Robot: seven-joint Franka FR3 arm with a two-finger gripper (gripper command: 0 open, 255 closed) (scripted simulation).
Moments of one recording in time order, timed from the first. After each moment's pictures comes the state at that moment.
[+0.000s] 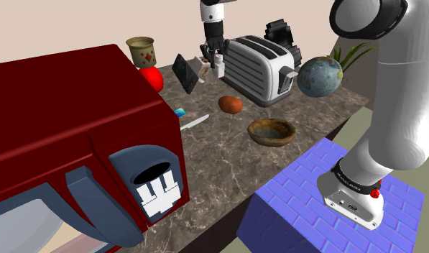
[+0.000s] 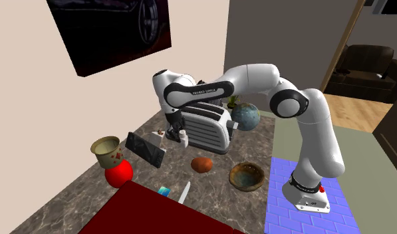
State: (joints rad) arm 0.03 0.50 0.07 -1.28 -0.01 1.56 0.19
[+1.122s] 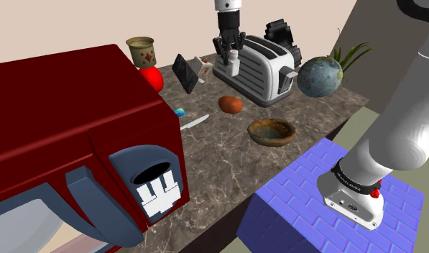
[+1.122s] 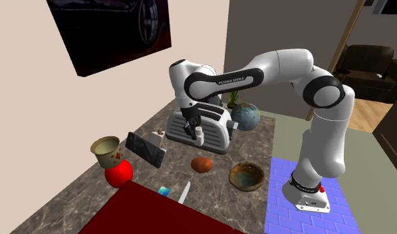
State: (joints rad) arm 0.04 0.17 0.09 -1.62 0.02 1.57 0.22
